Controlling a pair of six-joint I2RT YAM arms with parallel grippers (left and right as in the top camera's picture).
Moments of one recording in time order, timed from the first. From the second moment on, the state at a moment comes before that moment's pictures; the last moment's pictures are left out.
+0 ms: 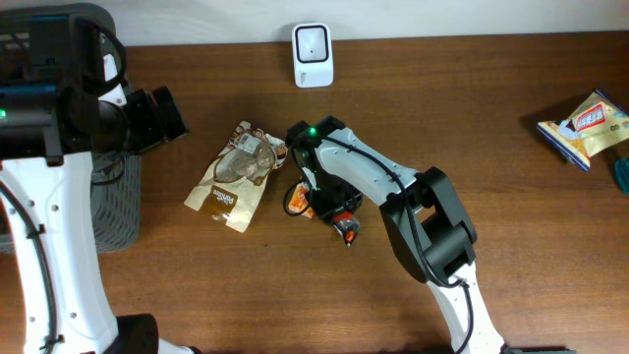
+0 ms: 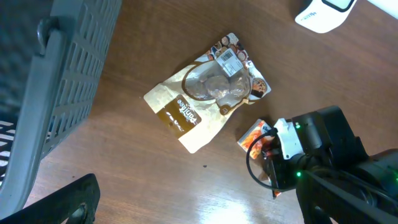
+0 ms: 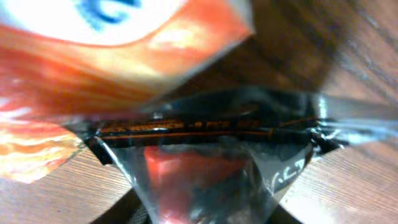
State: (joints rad) left arm 0.04 1.67 2.22 -1.69 0.07 -0.39; right arm 0.62 2.32 1.81 -1.32 -0.03 0.12
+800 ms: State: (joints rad) left arm 0.04 1.67 2.22 -1.69 0.07 -0.39; right arm 0.26 2.32 2.04 -1.69 -1.11 -0.54
